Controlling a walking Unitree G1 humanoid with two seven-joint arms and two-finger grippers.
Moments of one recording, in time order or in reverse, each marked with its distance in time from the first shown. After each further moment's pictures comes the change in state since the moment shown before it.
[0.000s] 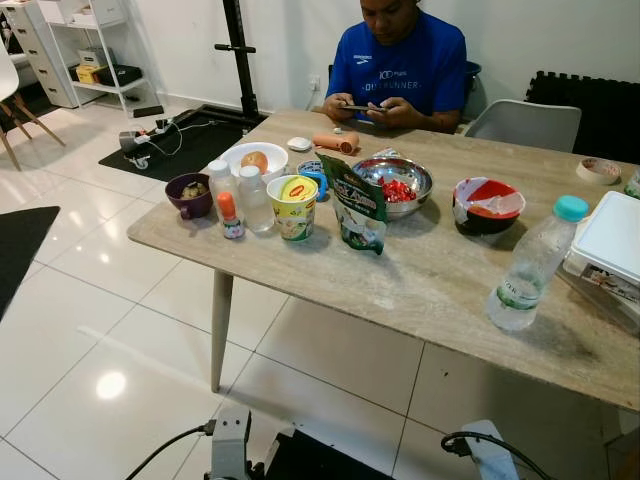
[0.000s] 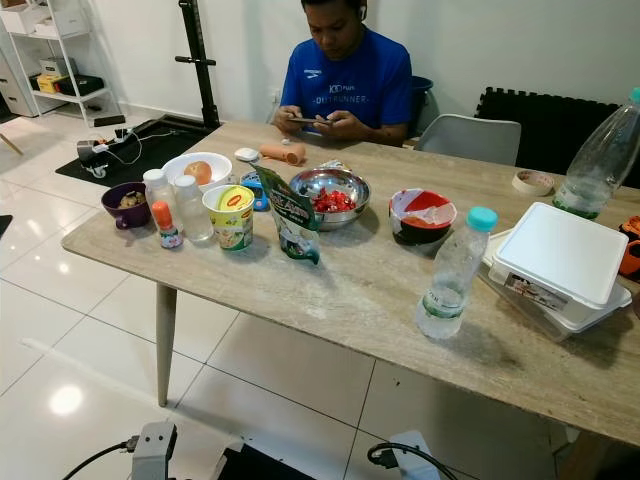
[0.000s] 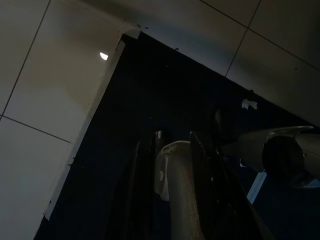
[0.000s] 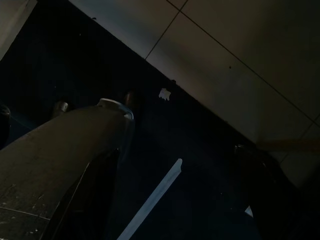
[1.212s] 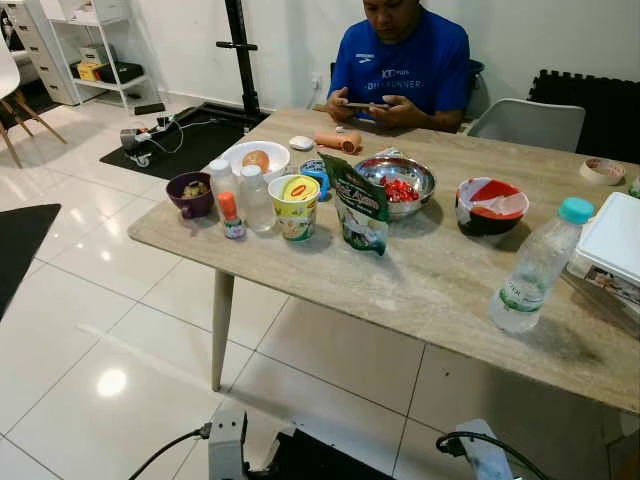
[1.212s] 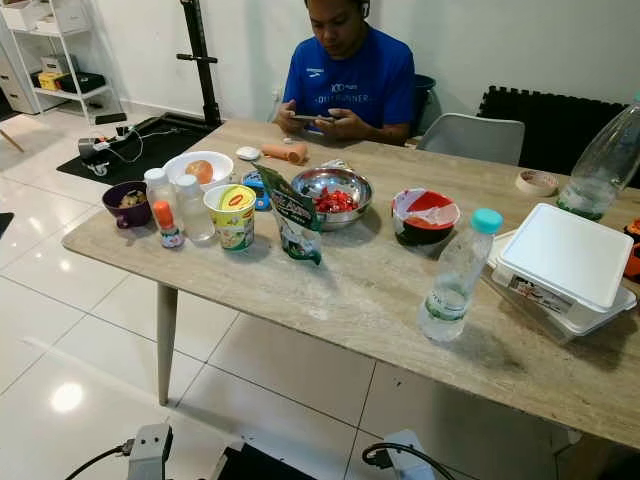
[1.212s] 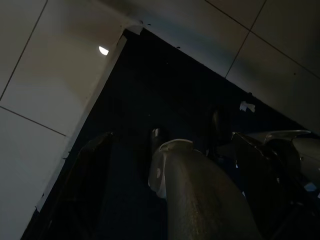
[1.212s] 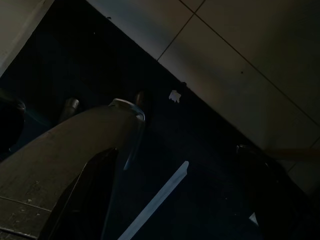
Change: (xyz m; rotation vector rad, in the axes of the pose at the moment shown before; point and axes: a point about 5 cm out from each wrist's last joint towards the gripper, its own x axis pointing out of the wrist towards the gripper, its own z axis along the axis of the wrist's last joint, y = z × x) left arm -0.001 0.002 -0.002 -0.049 0.007 0.010; right arm 0.001 0.005 0.003 -0.028 -0.004 0.053
